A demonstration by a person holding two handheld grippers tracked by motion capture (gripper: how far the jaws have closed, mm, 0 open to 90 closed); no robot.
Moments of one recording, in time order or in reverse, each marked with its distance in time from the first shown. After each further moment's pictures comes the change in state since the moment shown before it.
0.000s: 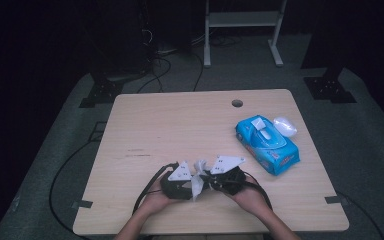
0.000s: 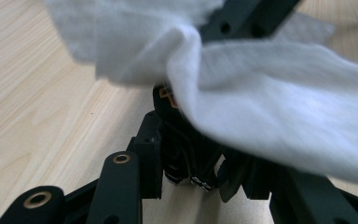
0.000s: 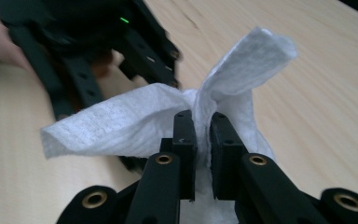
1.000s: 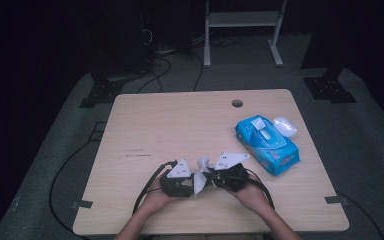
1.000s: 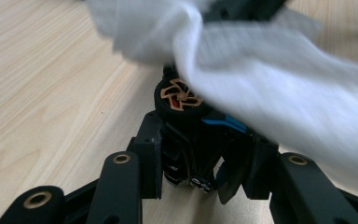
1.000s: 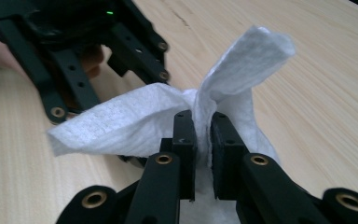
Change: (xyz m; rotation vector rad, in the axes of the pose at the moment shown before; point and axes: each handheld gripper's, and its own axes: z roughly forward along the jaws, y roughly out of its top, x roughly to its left) left arm 0.005 0.000 0.000 -0.012 0.017 -0.046; right arm -0.011 -0.004 0.000 -0.004 -0.003 0.040
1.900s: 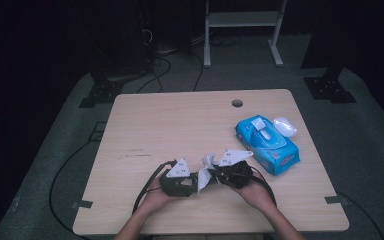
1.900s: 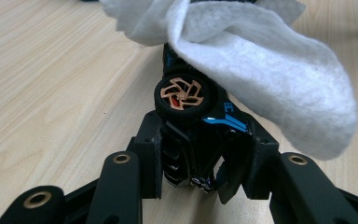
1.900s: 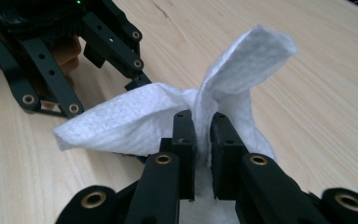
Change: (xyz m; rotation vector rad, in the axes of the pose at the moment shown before) left arm 0.002 -0.001 0.001 -0.013 -0.005 0.002; right arm -0.012 -0.003 -0.007 0.023 -0.044 0.021
